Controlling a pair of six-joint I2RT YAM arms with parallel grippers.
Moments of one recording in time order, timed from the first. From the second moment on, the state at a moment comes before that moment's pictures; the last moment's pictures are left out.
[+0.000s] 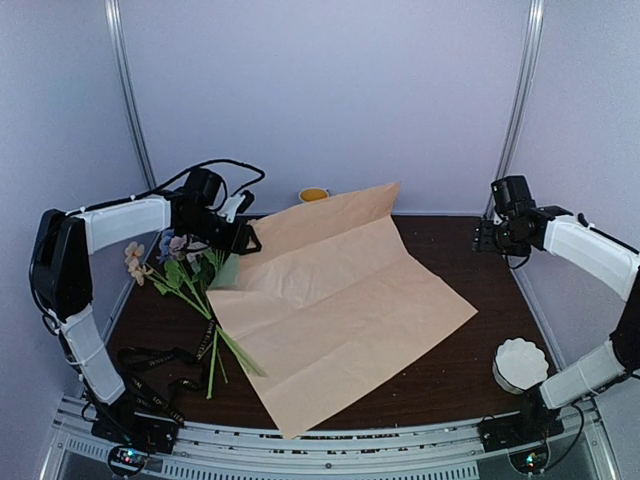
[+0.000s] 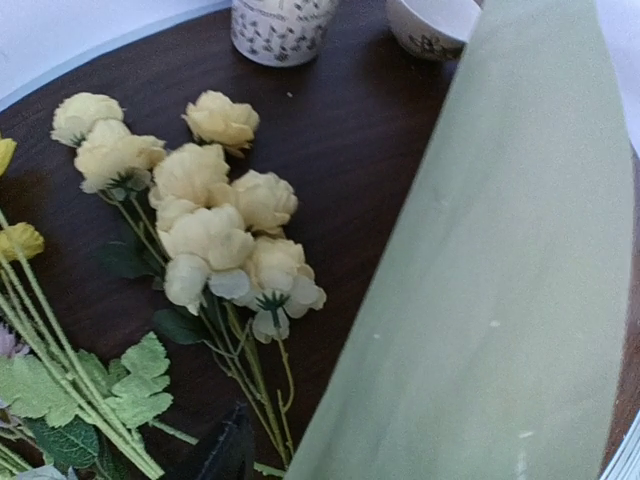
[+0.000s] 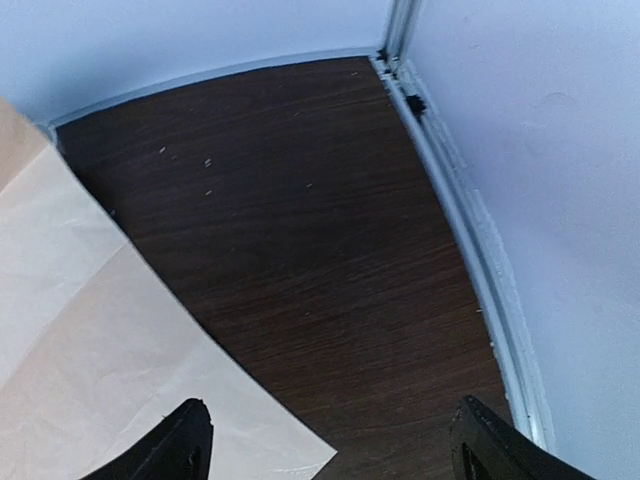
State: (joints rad) left arm -0.38 1.79 1.42 -0.51 0.32 -0.02; right arm 0.19 1.36 1.11 -0.55 0.39 0.30
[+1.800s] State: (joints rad) left arm -0.60 1.78 1.22 -0.21 0.61 -0.06; right arm 0.61 1.54 1.07 -0.46 -0.05 0.29
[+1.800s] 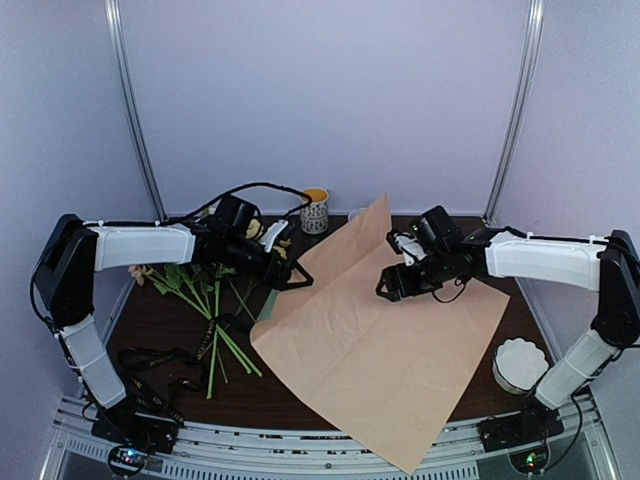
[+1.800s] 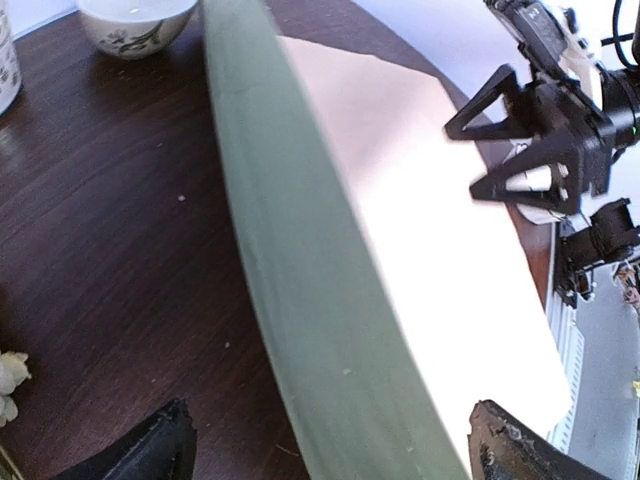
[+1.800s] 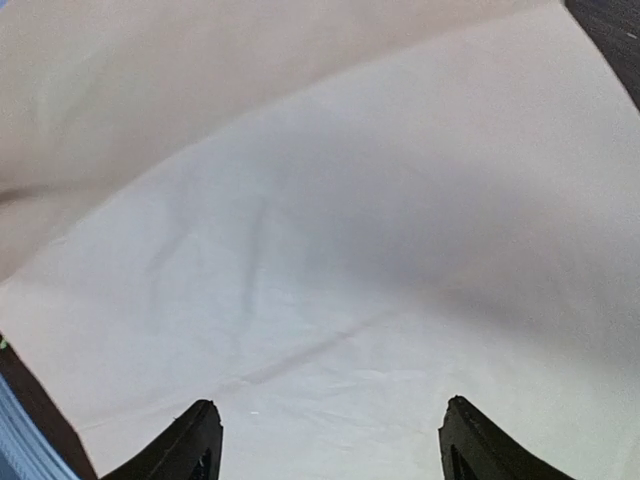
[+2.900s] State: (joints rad) left arm -0.46 1.59 1.32 -0.26 0.61 -0.04; right arm 0.81 1.93 1.23 -0.51 0.21 0.51
